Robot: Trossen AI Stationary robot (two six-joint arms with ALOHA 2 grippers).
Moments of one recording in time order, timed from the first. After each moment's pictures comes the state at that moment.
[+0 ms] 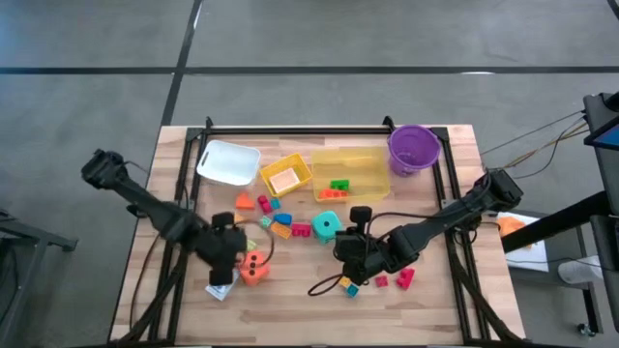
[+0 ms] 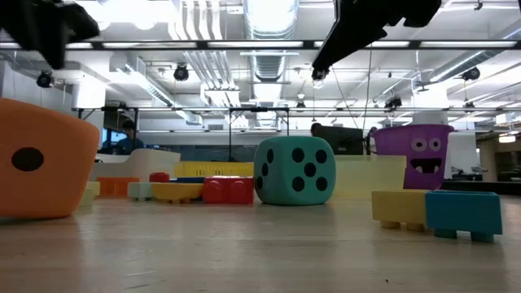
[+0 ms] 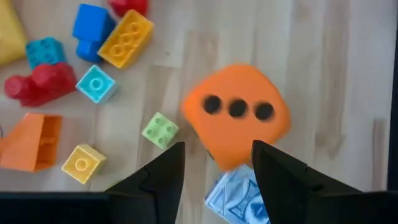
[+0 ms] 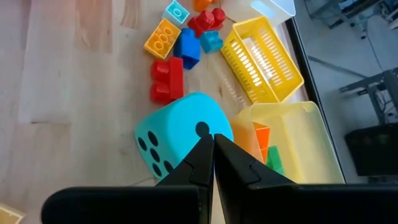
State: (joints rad) left arm -0.60 1.27 1.04 -1.03 -0.20 -0.66; right arm 0.47 1.71 1.30 -0.70 0.76 0.27
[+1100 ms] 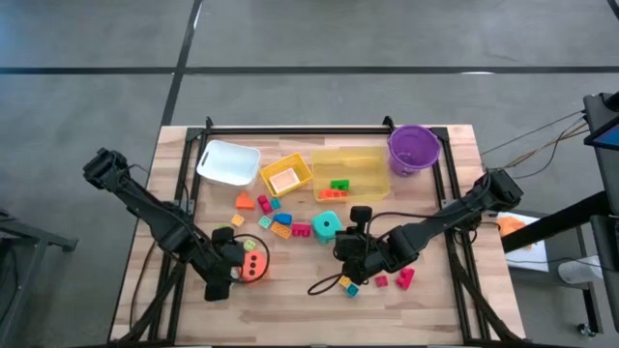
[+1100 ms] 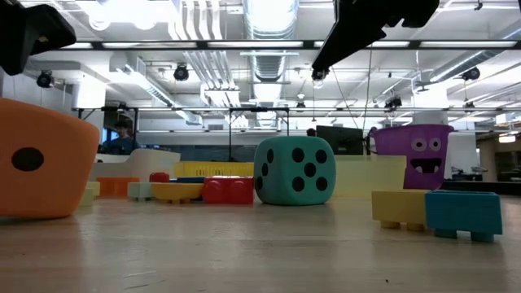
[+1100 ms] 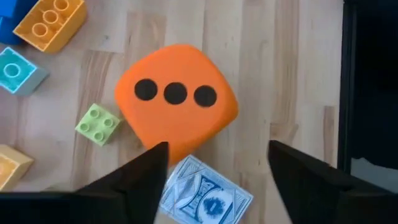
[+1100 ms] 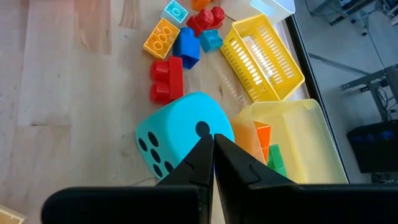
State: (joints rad) left arm -0.68 1.28 0.97 -0.88 -0.11 -0.75; right arm 0.47 1.71 1.30 -0.69 0.76 0.29
